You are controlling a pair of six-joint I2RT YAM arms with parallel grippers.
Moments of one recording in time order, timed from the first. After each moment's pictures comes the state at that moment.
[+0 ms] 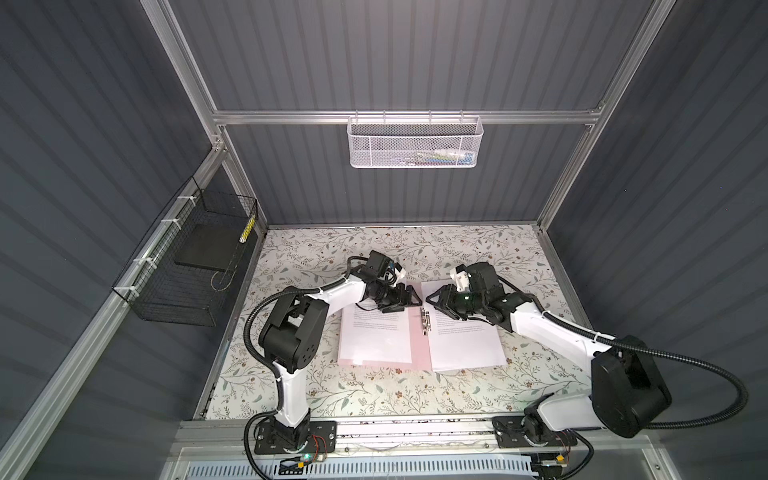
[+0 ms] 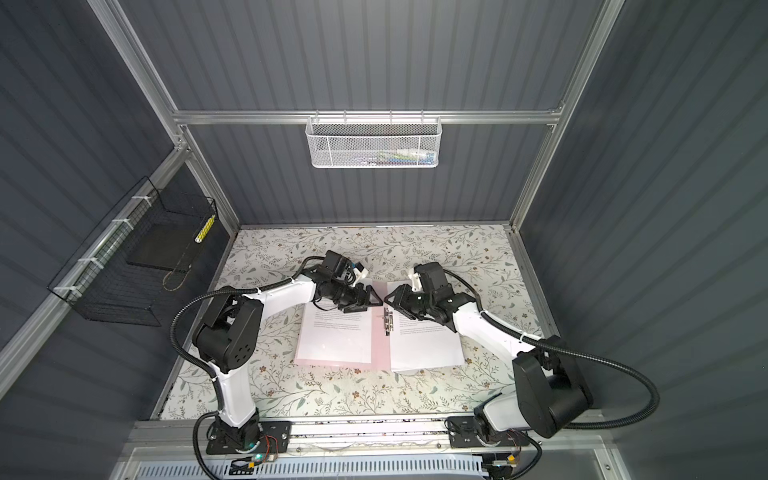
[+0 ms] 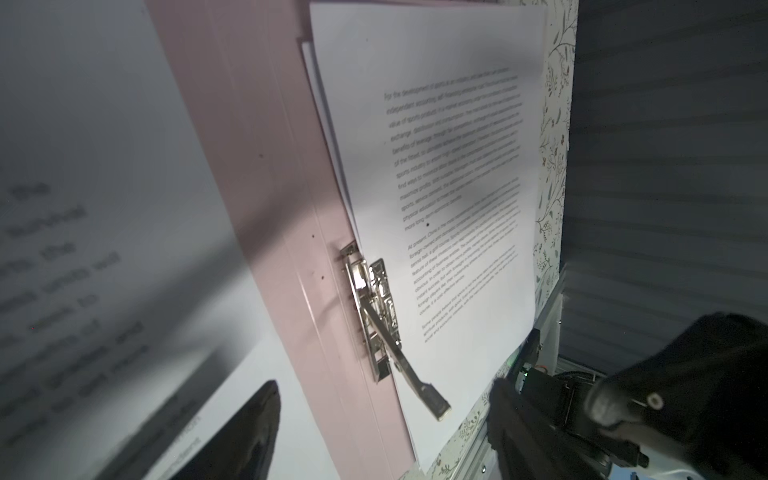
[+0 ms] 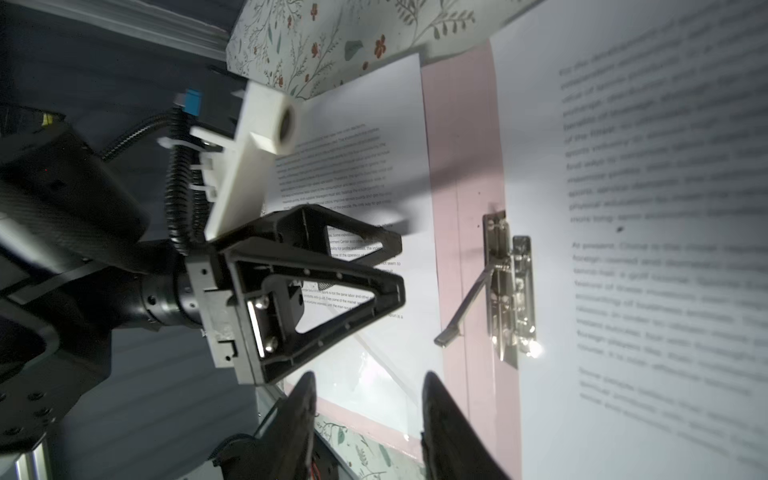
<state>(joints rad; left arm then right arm) -0.54 1.93 1.31 -0.40 0.65 -0.51 0.51 1.41 0.84 -0.17 -0.43 0.95</state>
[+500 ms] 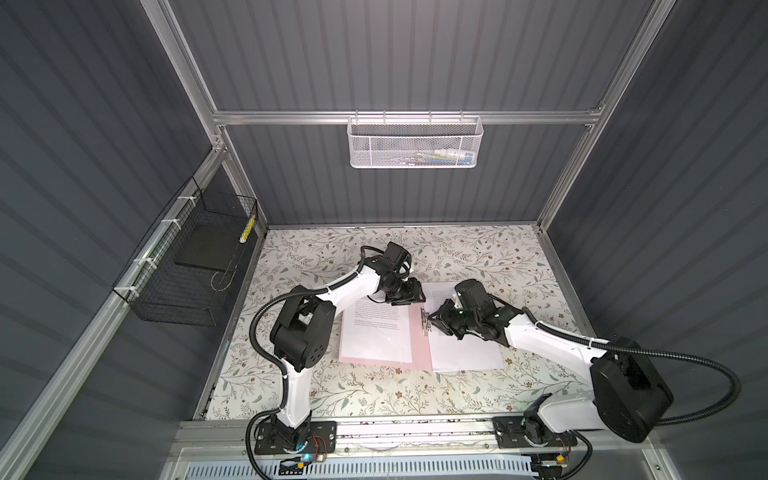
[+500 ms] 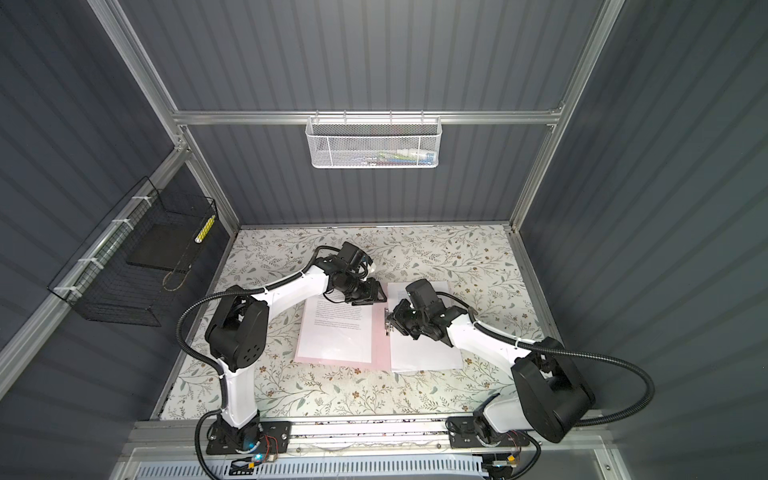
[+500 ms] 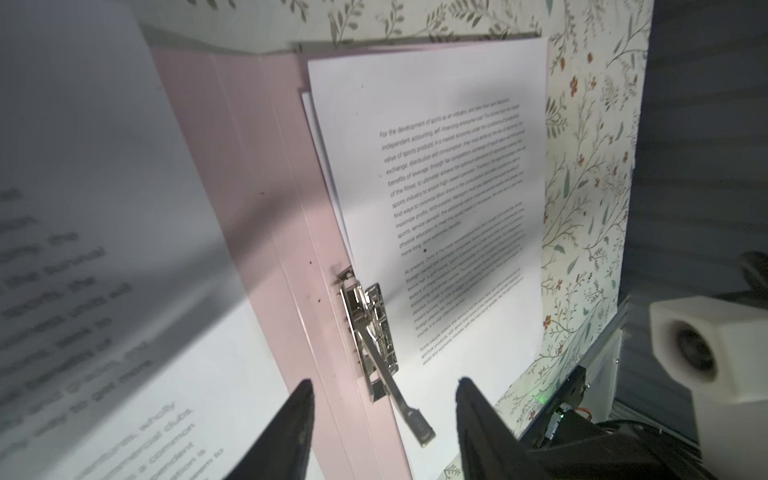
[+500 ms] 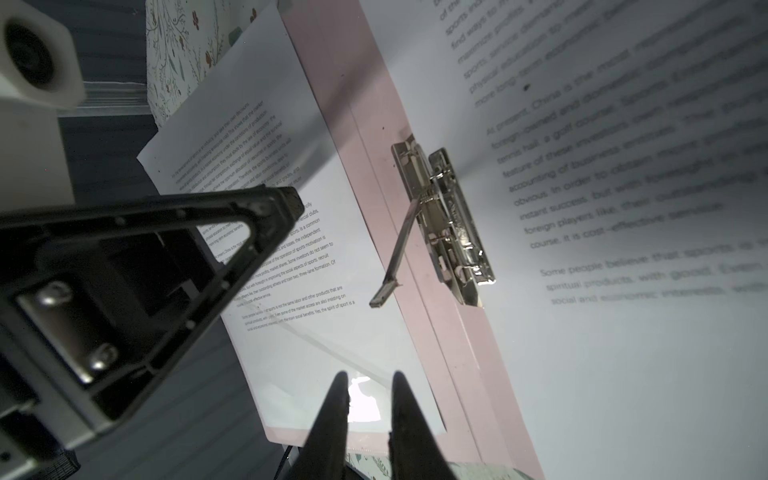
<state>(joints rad) -0.64 1.99 1.51 -0.61 0.46 -0.52 0.60 1.40 0.75 -0.17 -0.27 1.24</state>
